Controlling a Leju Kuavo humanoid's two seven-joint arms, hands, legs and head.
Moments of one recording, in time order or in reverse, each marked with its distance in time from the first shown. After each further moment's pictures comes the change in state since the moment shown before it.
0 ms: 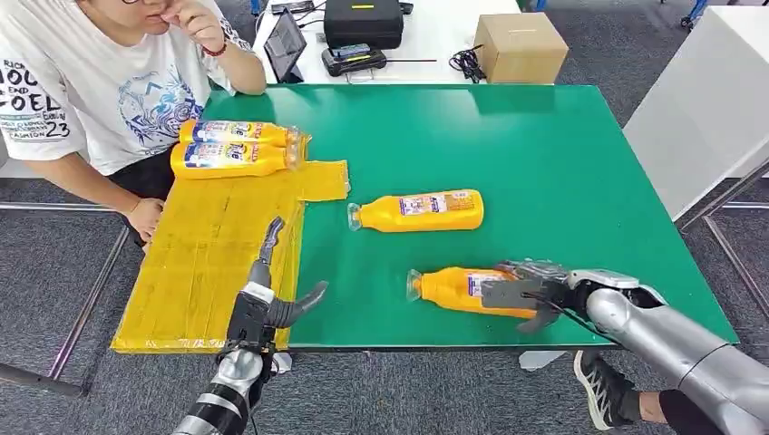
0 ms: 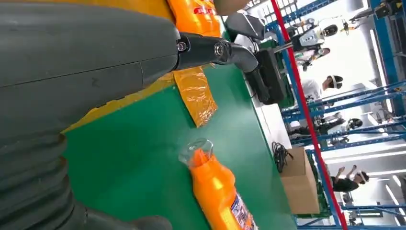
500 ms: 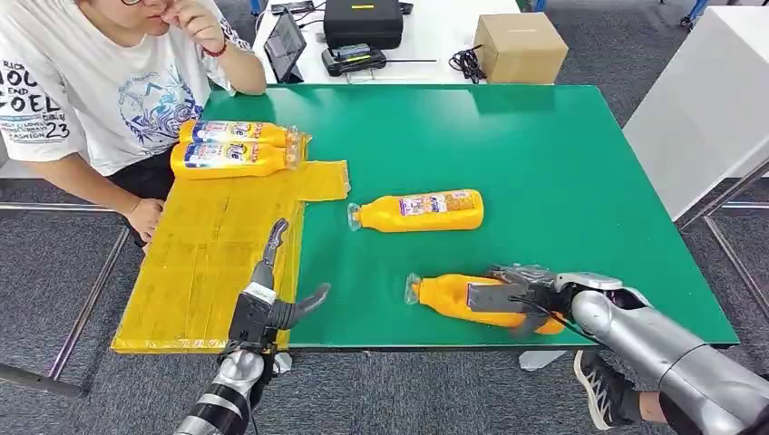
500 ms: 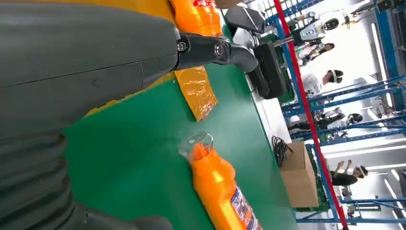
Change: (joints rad) left arm 0.001 -0.003 0.000 0.003 -0.003 -0.020 0.000; right arm 0.006 0.058 -0.019 0.042 0.035 0.027 -0.002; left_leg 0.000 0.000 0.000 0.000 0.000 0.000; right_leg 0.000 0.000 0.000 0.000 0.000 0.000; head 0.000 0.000
